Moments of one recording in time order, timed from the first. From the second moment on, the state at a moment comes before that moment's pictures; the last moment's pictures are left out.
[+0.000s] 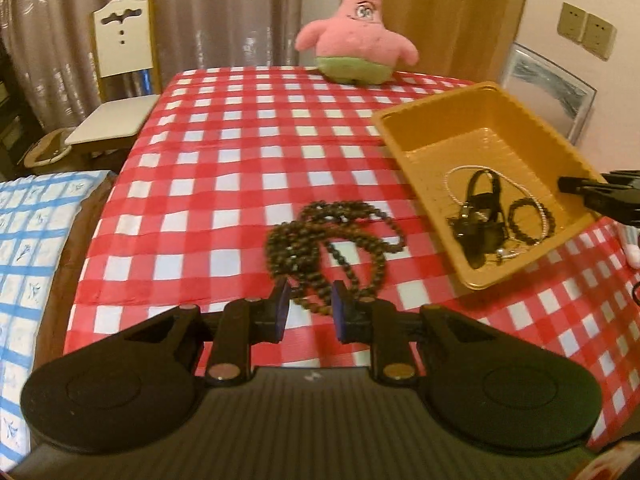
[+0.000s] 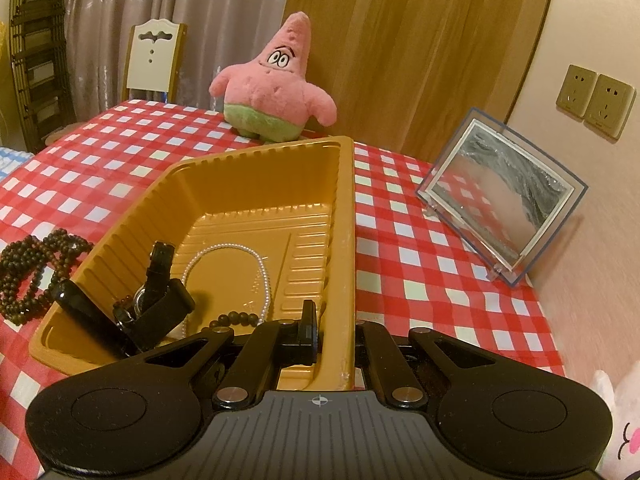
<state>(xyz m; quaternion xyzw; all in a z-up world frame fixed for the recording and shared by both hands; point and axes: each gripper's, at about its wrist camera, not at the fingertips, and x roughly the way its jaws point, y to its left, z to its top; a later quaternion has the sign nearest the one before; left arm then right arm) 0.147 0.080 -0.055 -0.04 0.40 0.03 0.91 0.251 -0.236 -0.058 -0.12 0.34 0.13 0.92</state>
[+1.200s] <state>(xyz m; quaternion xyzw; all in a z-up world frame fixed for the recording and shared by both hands) 0.247 0.033 -0.120 0.27 0.41 -0.10 0.87 0.249 -0.239 -0.057 -0.12 0.34 0.12 0.92</state>
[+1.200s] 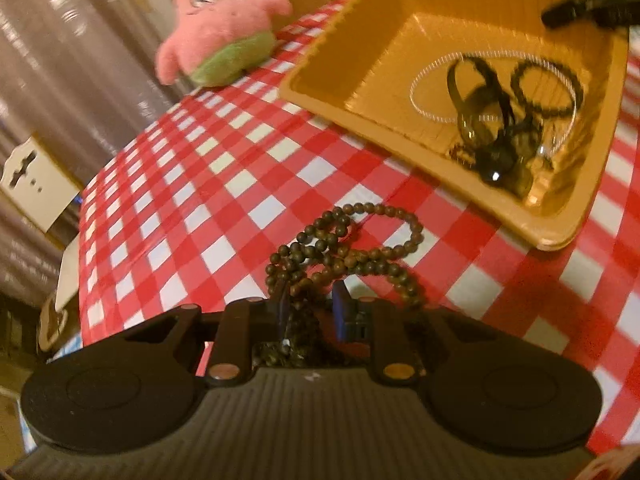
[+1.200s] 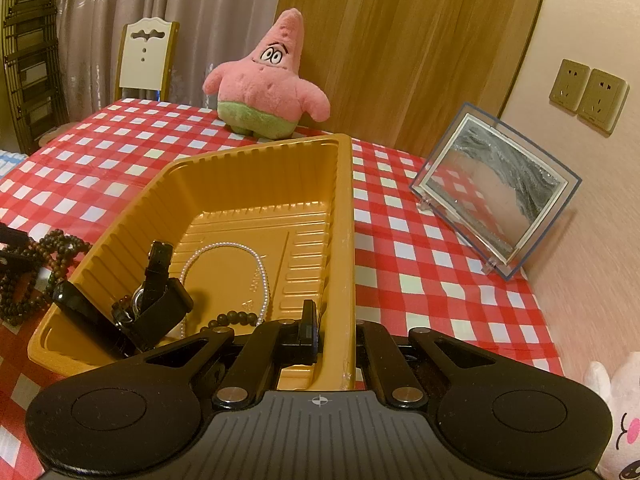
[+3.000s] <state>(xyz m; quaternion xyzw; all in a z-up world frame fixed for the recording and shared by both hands) 0.192 0.108 0.142 -0.01 0.18 -0.09 0.98 0.252 -0.238 -0.062 -0.11 0.34 0.12 0.93</state>
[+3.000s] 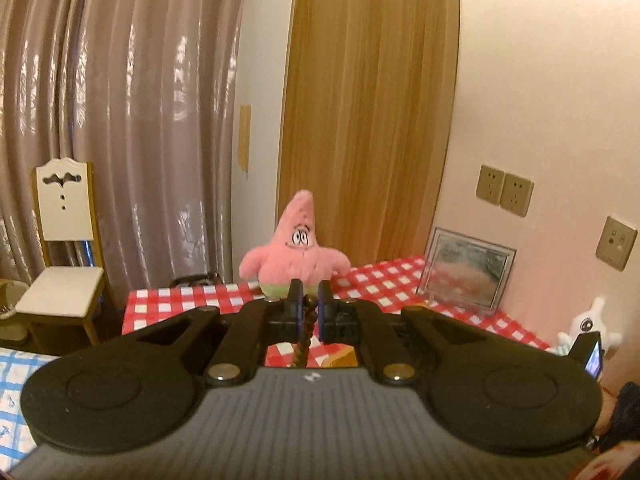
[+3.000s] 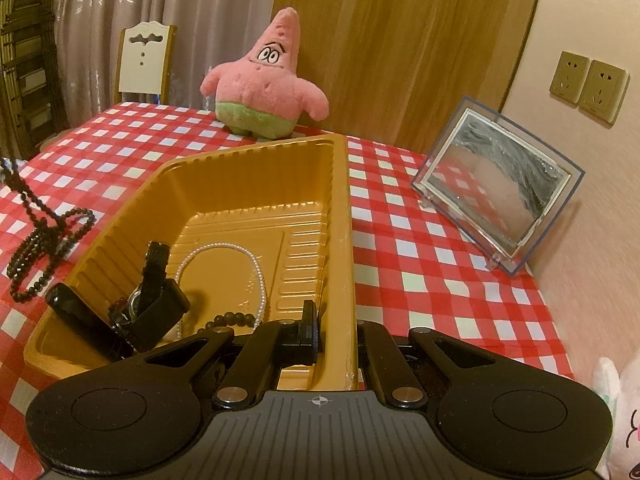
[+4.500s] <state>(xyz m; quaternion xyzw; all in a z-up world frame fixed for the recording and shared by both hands) 0.248 -0.029 0.105 -0.05 0.24 -0.26 0.93 0.248 -0.234 -0.052 -0.11 0.33 0.14 0.93</state>
